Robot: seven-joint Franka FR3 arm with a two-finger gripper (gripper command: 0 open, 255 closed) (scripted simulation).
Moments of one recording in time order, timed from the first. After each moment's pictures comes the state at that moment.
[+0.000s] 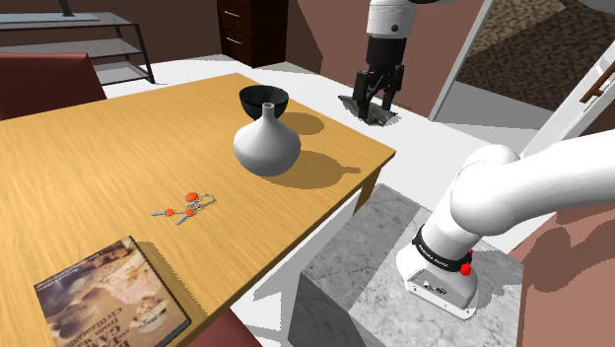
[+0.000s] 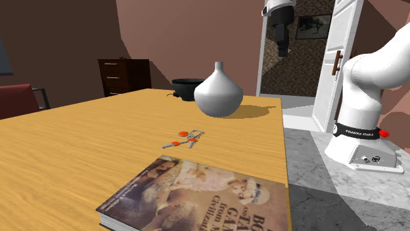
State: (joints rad) arm 0.02 -0.77 -0.02 -2.46 0.00 1.54 0.17
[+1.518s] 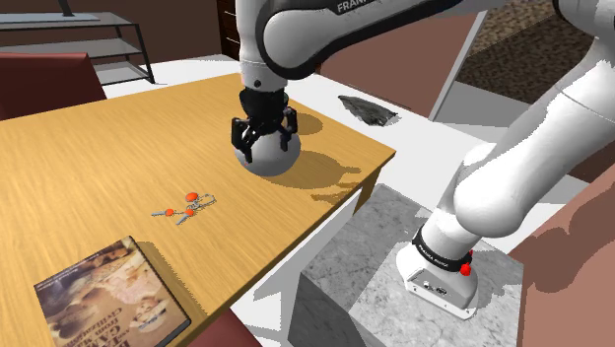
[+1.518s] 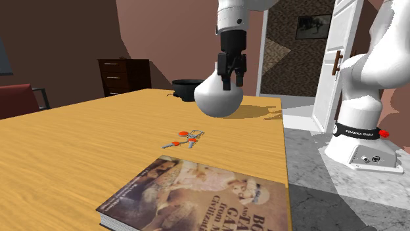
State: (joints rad) arm 0.12 -0.20 0.32 -2.25 0.11 2.01 0.62
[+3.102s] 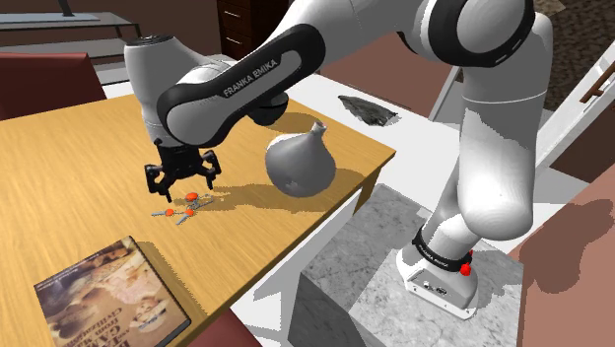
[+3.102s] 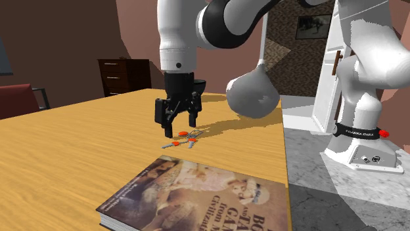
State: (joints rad) arm 0.28 0.41 0.35 -1.80 -0.17 2.18 0.99
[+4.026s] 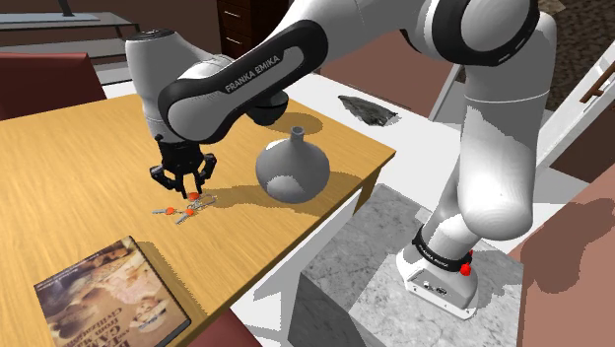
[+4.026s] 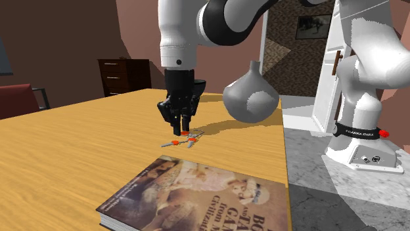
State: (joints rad) arm 0.28 0.39 0.35 -1.81 -0.17 2.18 0.99
